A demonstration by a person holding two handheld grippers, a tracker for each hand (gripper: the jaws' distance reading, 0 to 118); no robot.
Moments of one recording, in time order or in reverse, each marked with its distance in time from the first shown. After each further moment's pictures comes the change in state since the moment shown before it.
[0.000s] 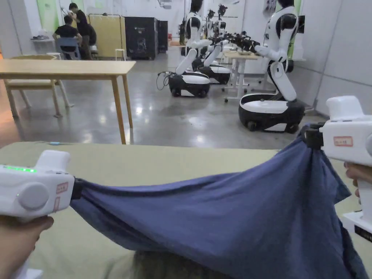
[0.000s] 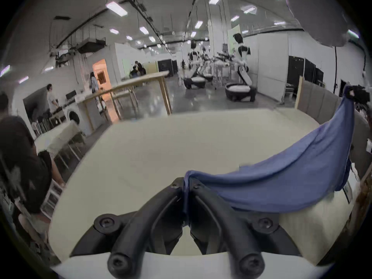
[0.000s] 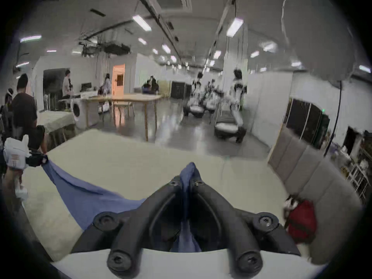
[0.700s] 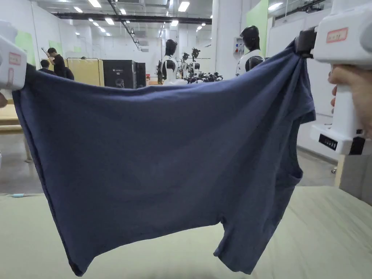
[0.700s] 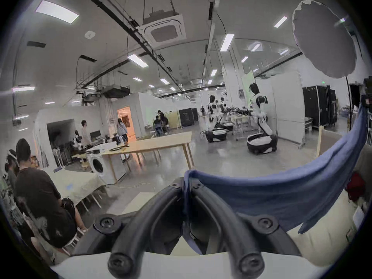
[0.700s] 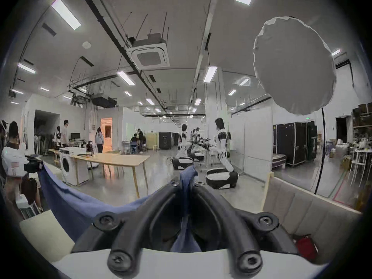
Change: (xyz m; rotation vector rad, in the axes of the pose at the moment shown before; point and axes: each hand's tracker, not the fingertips) left arm -0.012 0.237 0.046 0.374 0.175 -0.007; right arm 0.048 0.162 0.009 0.366 -0.092 -0.164
